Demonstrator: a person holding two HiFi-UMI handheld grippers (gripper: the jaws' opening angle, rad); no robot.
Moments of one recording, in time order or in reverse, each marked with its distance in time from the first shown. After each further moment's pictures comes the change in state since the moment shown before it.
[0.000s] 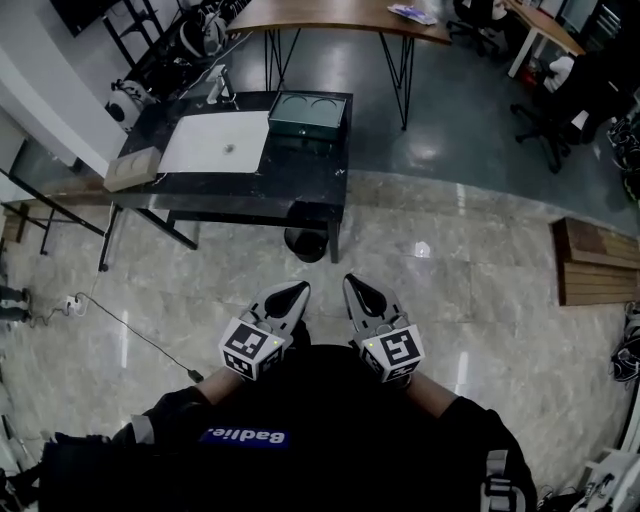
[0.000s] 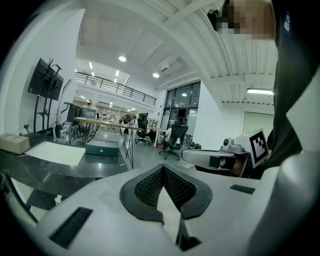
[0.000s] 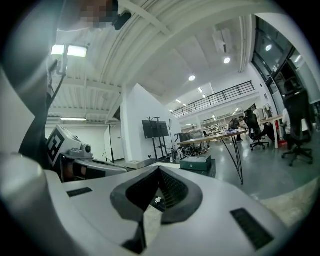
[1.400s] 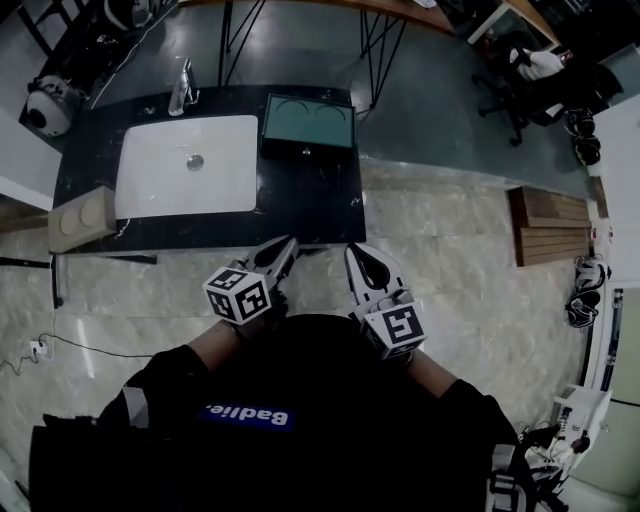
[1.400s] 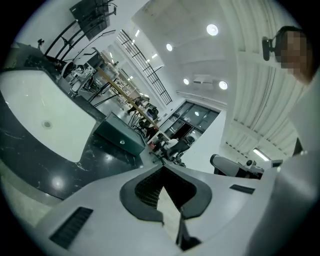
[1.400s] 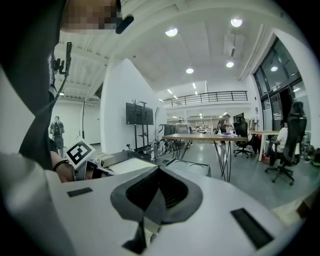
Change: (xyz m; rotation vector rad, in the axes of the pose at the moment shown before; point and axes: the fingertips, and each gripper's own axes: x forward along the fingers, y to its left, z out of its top) left arm 0.116 0.308 0.024 -0.578 0.000 -0.202; right arm 0.270 -0.049 0.051 -0.099 0.134 -0.230
